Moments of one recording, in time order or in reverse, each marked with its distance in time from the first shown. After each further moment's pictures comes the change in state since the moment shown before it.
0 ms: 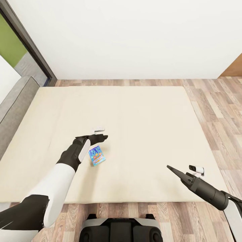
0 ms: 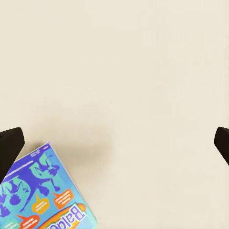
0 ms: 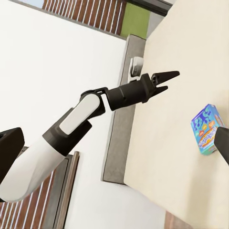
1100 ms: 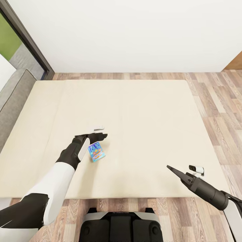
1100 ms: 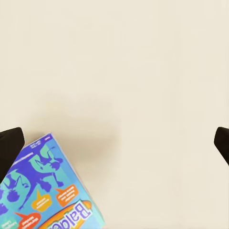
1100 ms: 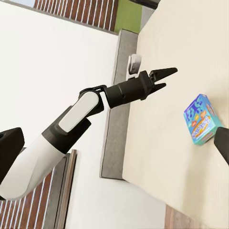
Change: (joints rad) left arm -0.013 0.005 0.000 -0.001 0.000 -0.001 0.000; right arm 0.000 0.000 0.000 0.000 0.000 0.000 0.000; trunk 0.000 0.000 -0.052
